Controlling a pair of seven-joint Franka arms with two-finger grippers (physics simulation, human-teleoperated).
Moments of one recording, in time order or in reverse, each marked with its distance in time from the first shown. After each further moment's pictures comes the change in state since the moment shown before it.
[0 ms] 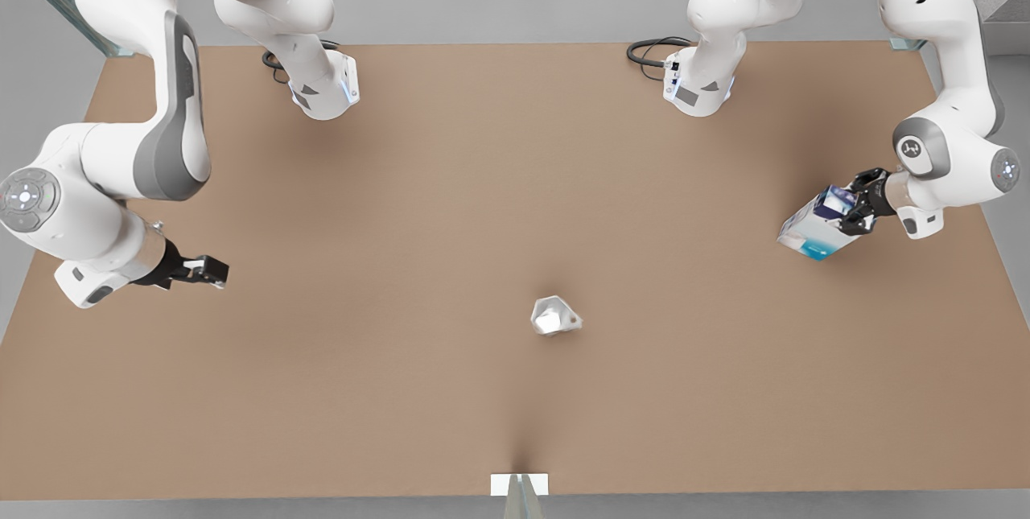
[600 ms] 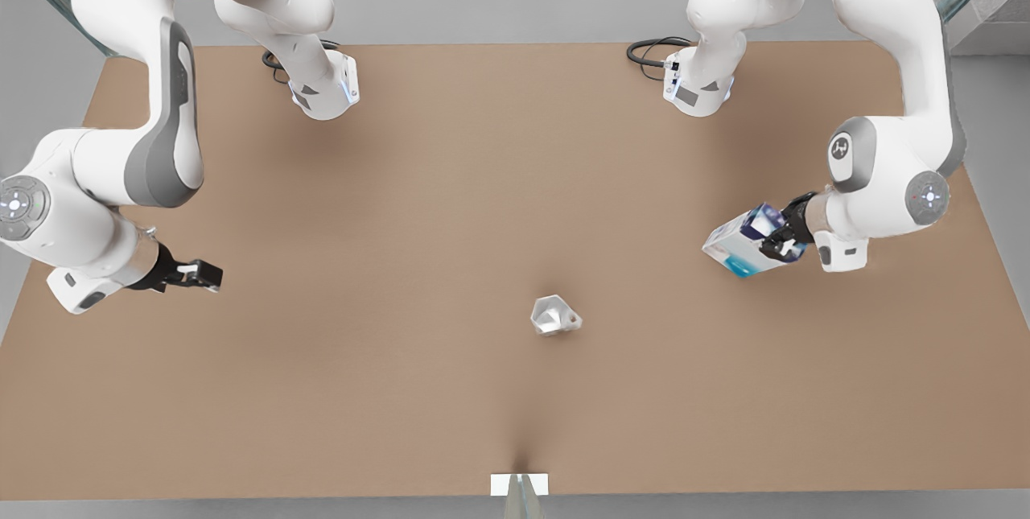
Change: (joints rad) left arm -0.050 0.010 -0.453 0.306 -0.032 -0.216 -0.288; right arm -0.019 0.031 -0.011 0.039 -0.006 -0.029 -0.008
